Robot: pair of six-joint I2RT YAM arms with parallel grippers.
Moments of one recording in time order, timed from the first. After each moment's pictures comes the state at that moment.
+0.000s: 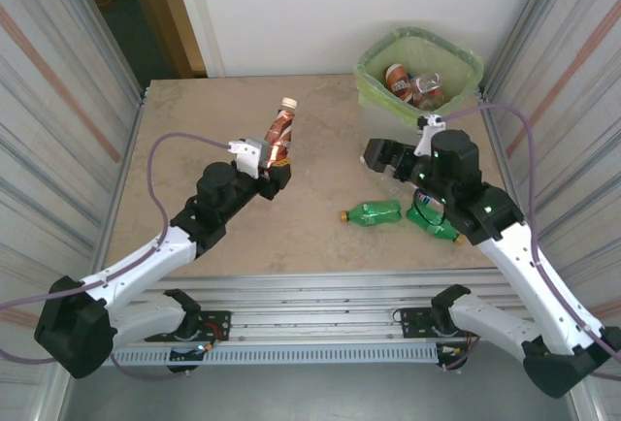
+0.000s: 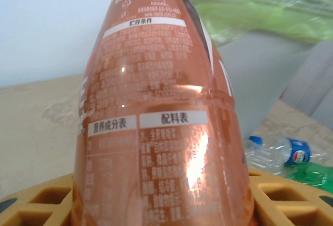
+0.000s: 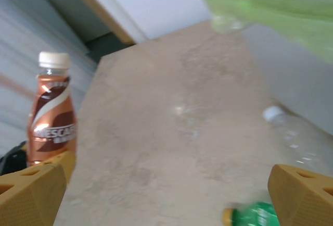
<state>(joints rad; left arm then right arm) -0.62 1.08 0.65 0.31 0.02 -0.15 0.54 0.95 1.13 -0.56 -0.02 0.62</state>
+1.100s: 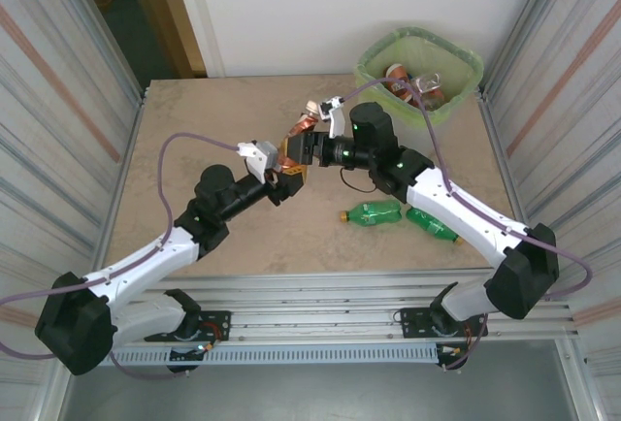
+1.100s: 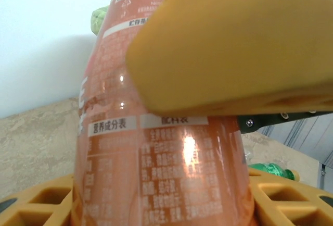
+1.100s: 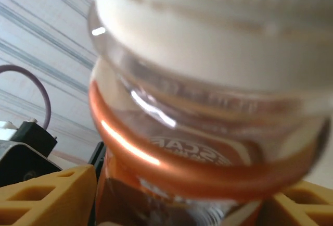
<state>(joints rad) -0.65 1.10 0.64 0.46 0.24 -0.13 0.71 1.42 1.26 -0.14 -0.42 0.67</state>
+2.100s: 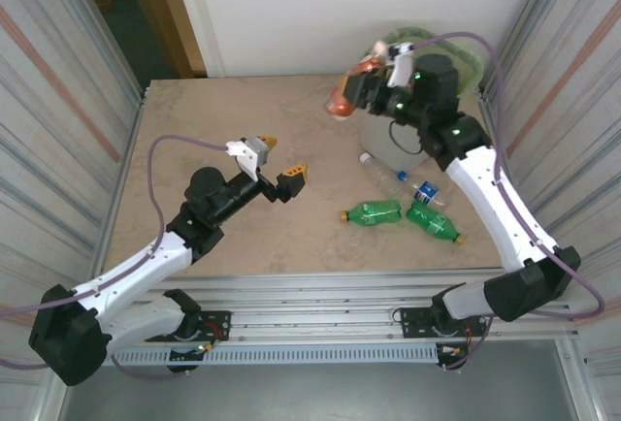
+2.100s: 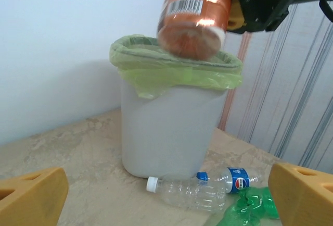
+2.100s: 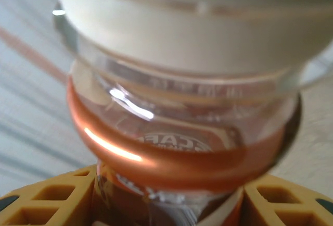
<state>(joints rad) -0.65 1.03 0.64 0.46 0.17 -0.13 0.37 1.39 1.56 -0.39 -0.36 0.58</state>
